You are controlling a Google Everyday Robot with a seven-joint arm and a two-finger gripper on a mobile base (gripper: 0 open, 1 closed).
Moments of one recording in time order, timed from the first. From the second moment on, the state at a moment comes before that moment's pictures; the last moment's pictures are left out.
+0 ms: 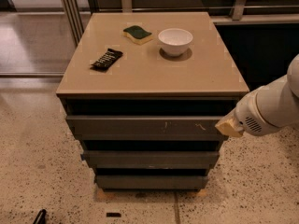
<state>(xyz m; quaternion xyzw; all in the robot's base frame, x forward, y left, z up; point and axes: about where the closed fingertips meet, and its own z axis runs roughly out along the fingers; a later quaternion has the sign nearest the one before) 0.450 -0.195 0.818 -0.39 0.89 0.05 0.24</state>
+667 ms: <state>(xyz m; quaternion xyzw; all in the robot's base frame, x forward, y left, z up) 0.459 -0.187 0.808 -0.38 0.88 0.06 0.27</state>
